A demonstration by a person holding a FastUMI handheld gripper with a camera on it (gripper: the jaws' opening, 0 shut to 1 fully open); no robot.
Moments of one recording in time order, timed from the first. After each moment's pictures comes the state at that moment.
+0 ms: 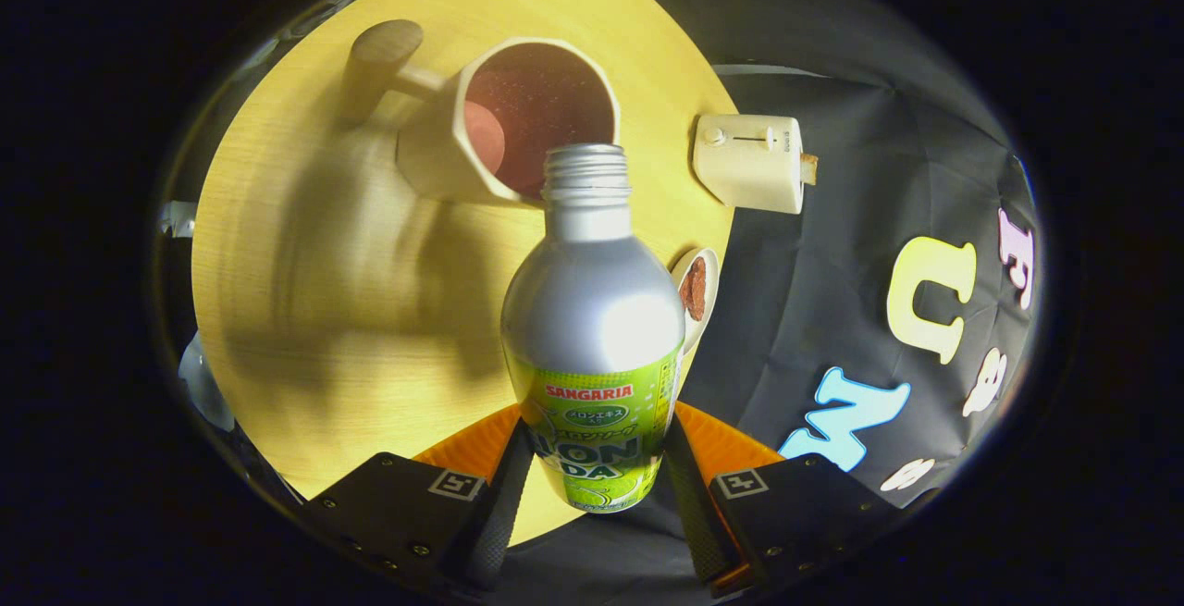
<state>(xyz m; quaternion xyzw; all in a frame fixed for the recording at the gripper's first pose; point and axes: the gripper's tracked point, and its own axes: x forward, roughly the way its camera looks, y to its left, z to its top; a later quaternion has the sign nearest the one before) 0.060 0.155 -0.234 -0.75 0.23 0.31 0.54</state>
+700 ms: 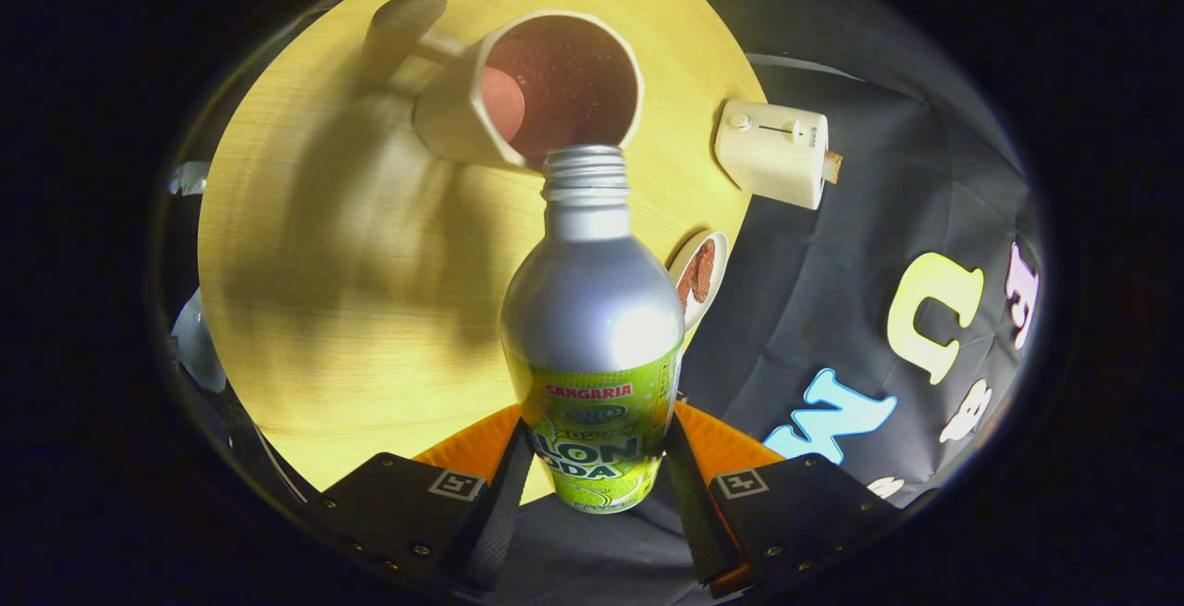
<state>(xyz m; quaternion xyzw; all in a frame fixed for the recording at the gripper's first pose) 0.061 0.151 -0.216 -0.79 0.24 0.29 0.49</state>
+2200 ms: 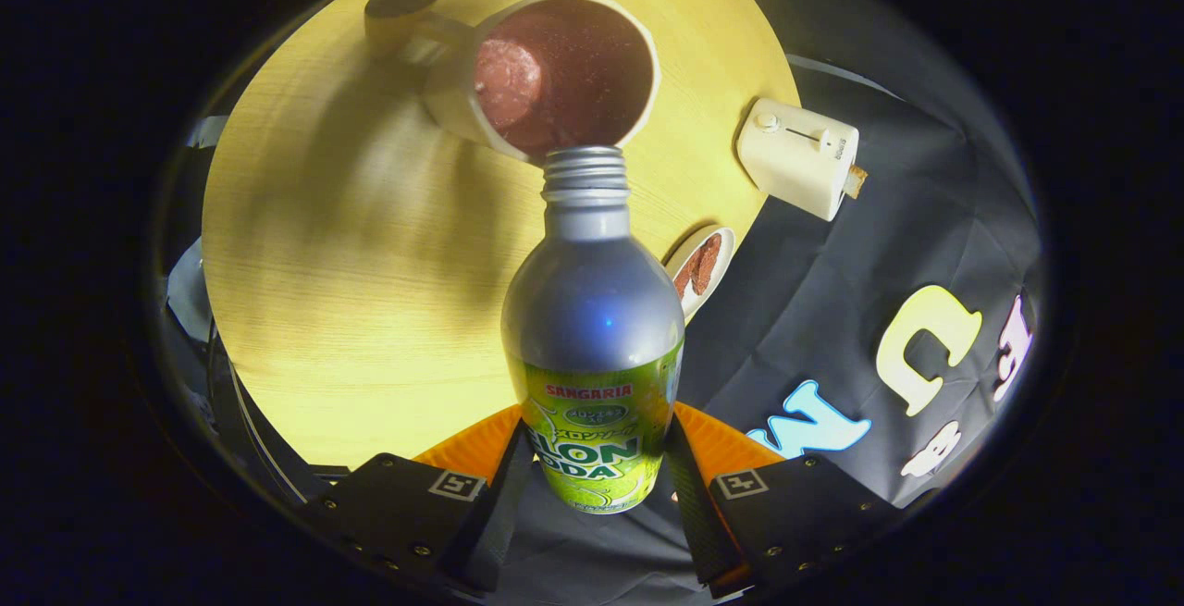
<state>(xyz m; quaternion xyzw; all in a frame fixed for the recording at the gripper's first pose) 0.069 0.158 -0.204 -0.83 0.26 0.27 0.42</state>
